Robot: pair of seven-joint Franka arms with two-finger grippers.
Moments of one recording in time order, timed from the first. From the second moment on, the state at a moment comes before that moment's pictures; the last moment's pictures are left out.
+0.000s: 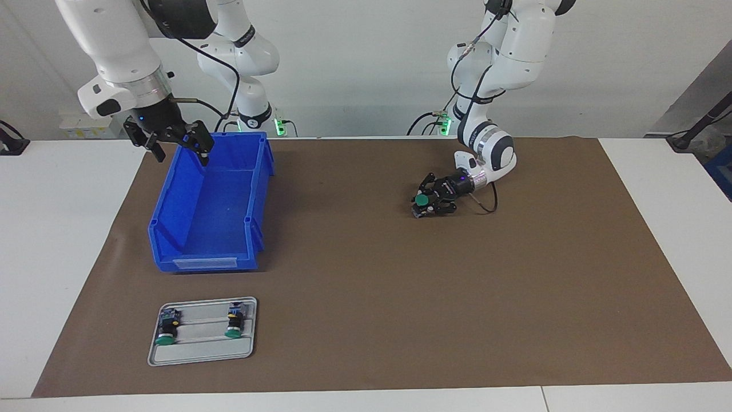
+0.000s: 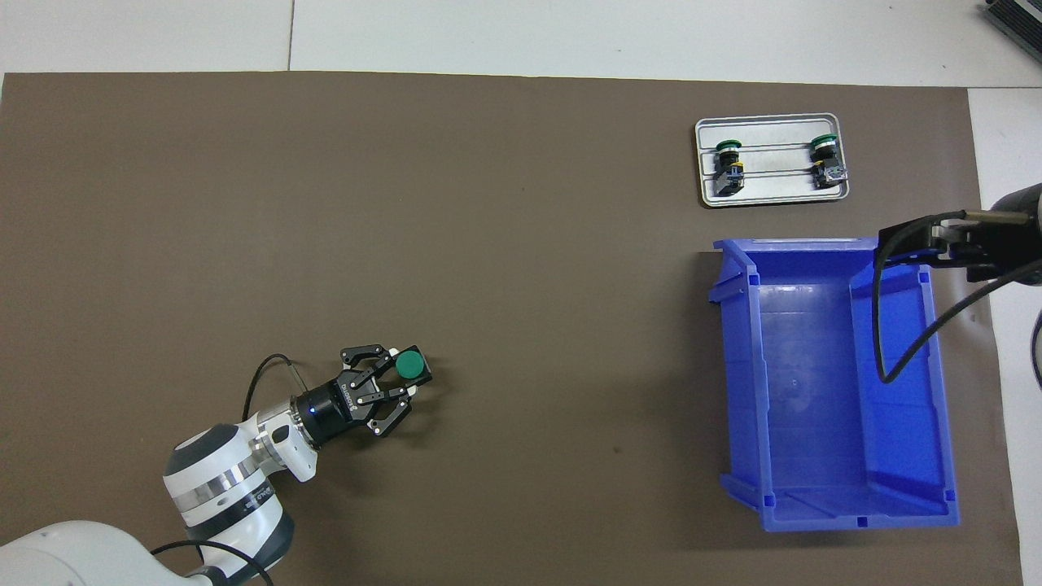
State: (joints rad) left arm -0.13 0.23 -0.05 -2.65 -2.14 1.76 2.74; right arm 0.07 -0.03 -0.05 -1.63 -0.01 1.62 0.17
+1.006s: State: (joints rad) left arm -0.15 0.23 -0.05 -2.66 -2.14 1.77 2.75; right arm 0.07 -0.03 -0.05 -1.63 -0.01 1.62 0.17
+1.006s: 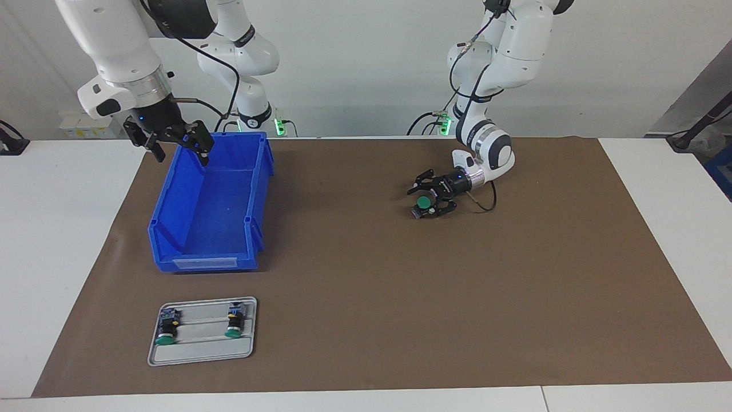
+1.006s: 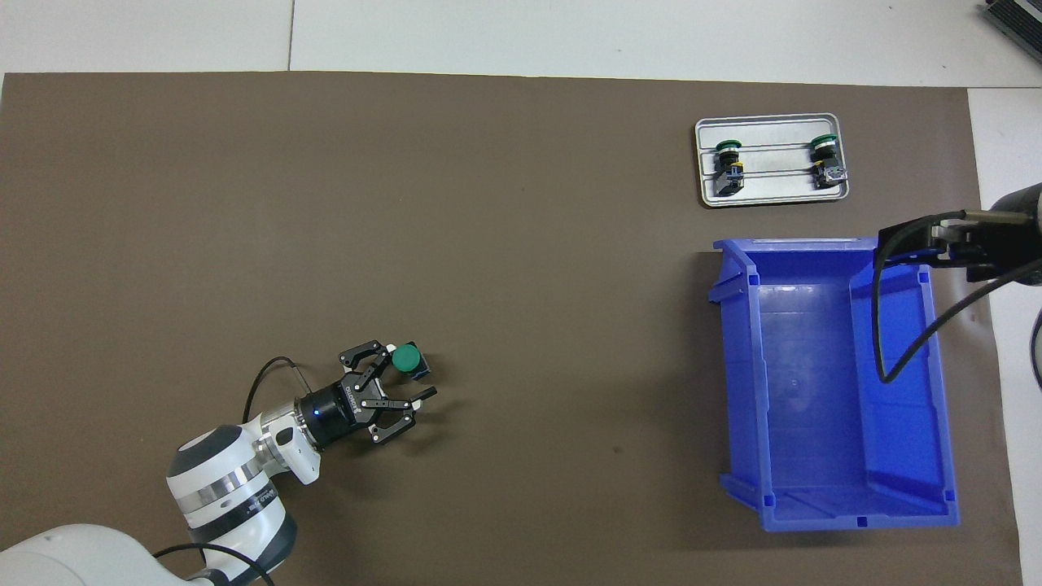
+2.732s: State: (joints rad) left arm -0.16 0.18 -0.05 -2.66 -2.13 1.85 2.75; right arm 0.07 -0.03 -0.05 -1.63 -0.01 1.62 0.17
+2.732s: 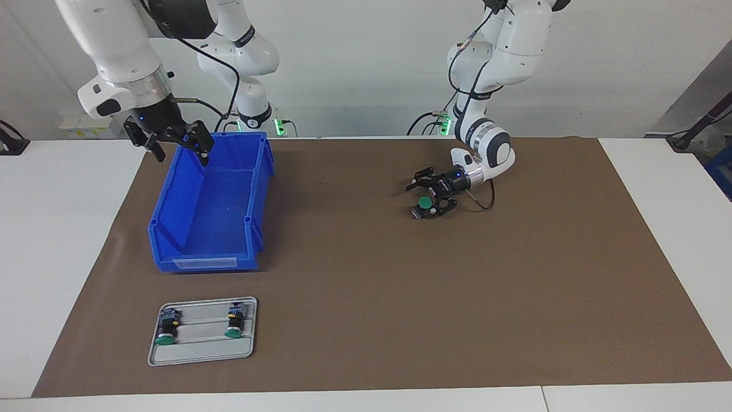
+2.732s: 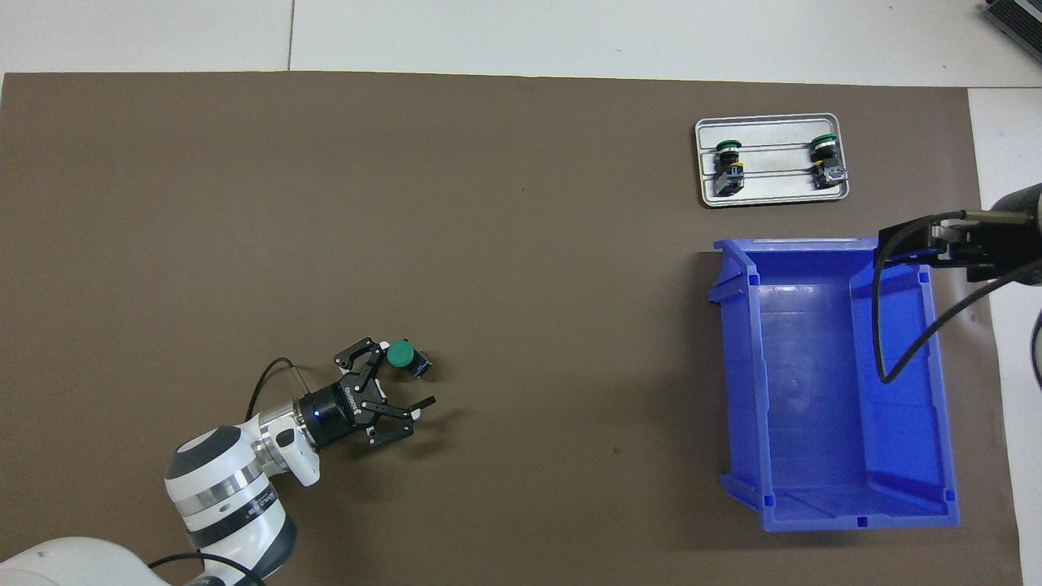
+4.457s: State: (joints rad) left arm -0.12 0.12 -0.04 -2.33 -2.13 2.12 2.15; right arm 0.07 -0.03 -0.05 -1.63 -0.01 1.62 0.17
